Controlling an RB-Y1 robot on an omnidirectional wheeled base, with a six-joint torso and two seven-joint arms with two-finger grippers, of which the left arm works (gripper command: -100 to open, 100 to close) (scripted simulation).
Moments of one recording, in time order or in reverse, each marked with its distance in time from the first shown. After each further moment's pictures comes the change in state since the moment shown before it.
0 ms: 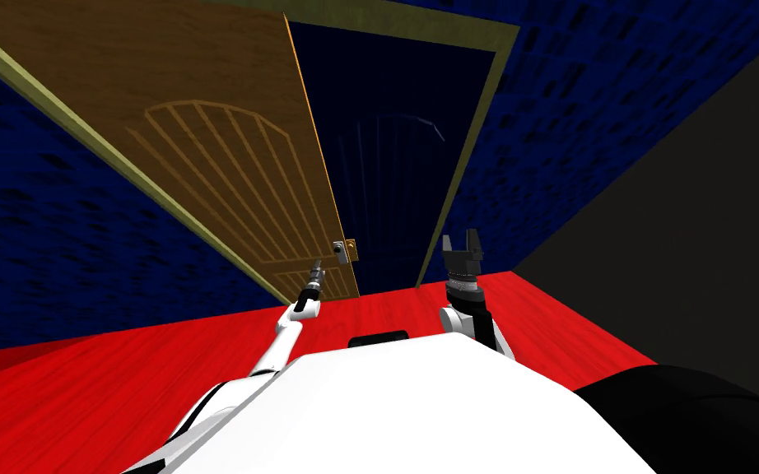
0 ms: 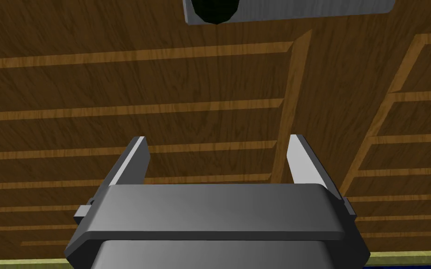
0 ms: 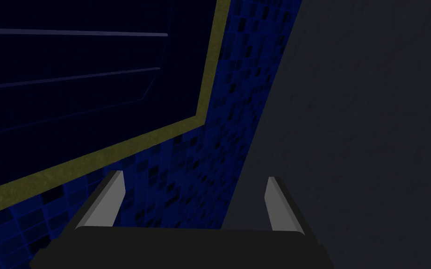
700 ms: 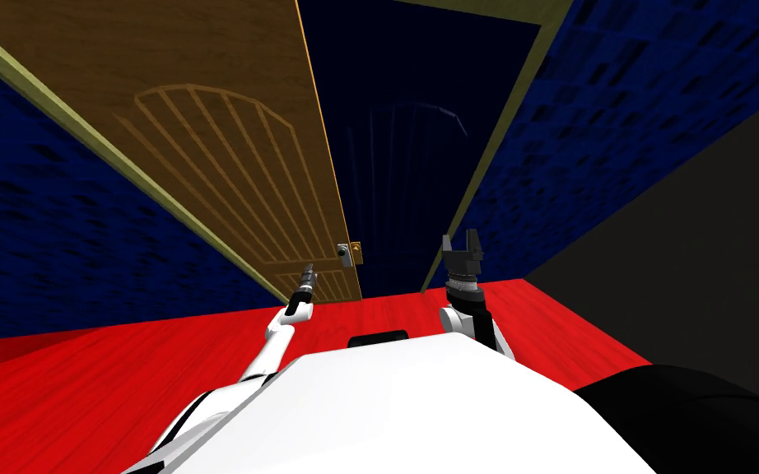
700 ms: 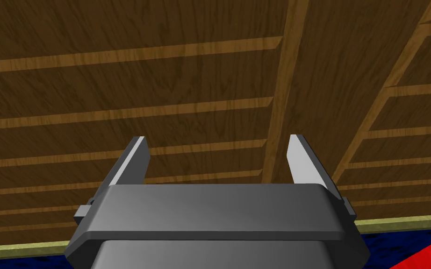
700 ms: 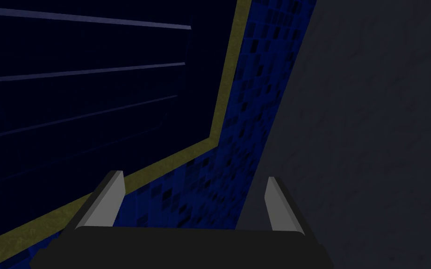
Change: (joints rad) arm 0.018 0.036 0.056 0.018 0.010 0.017 -0.012
